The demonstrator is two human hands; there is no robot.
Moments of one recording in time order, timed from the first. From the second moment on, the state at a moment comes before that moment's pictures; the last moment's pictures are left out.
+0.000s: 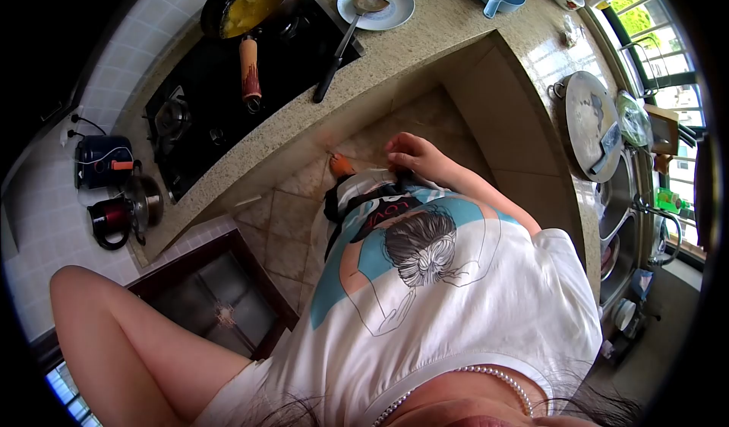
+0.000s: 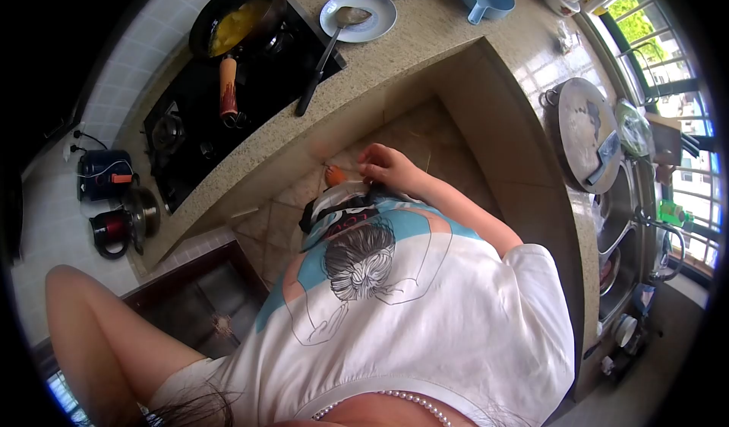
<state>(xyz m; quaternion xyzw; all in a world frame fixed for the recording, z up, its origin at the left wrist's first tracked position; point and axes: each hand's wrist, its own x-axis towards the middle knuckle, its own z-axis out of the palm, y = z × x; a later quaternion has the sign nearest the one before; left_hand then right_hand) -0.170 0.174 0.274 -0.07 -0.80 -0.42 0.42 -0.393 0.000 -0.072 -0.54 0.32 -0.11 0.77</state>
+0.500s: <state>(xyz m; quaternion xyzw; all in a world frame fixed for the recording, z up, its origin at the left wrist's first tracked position) -0.086 0.157 0.283 -0.16 -0.77 -0.42 0.44 -0.307 -0.028 -0.080 -0.57 0.31 -0.11 0.75</state>
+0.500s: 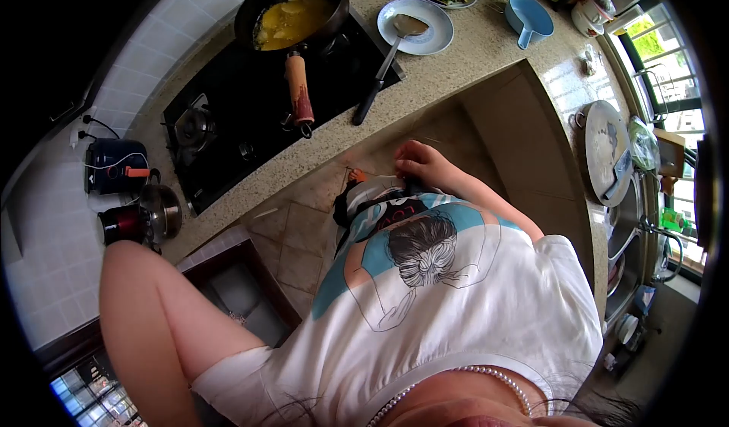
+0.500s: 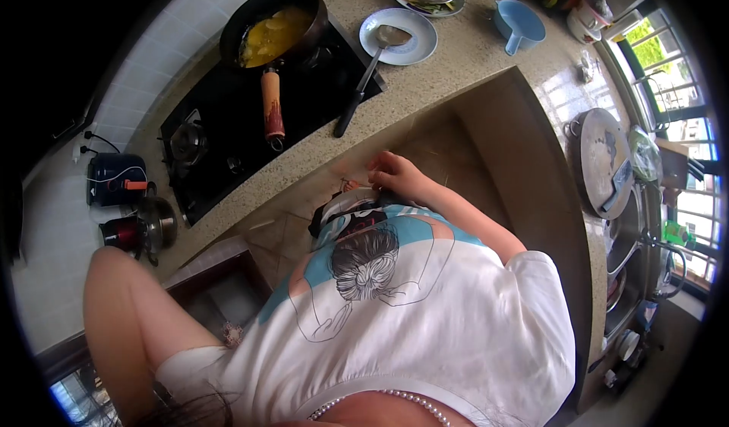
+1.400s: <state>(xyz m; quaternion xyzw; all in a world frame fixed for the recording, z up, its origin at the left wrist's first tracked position) 0.010 0.025 -0.004 0.31 -0.07 -0.71 0.62 -0.133 -0.055 -0.034 -0.44 0.38 -0.26 0.77</state>
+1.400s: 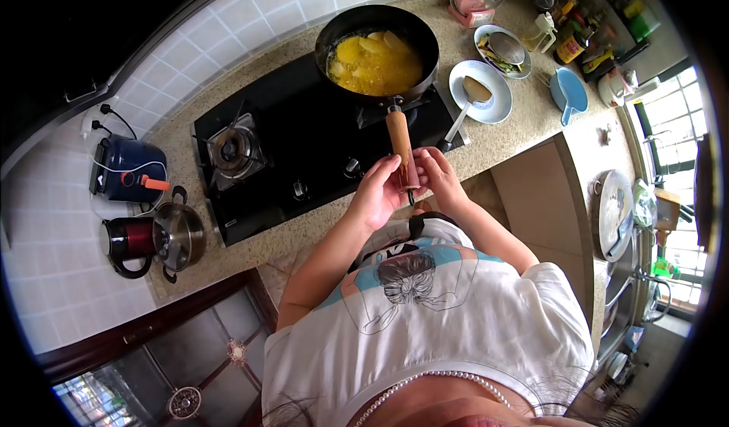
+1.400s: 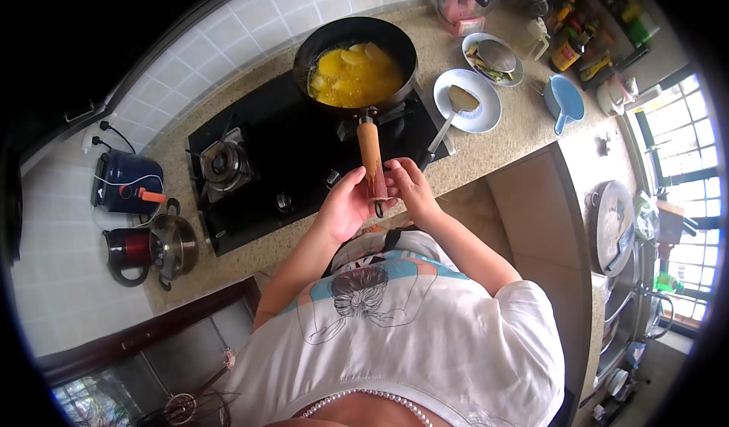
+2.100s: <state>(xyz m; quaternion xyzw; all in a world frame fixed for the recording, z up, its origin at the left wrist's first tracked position) 0.003 -0.013 -0.007 0.37 -0.03 -0.75 0.55 -0.088 -0.112 -0.021 -0.30 0.26 -0.05 0.91</state>
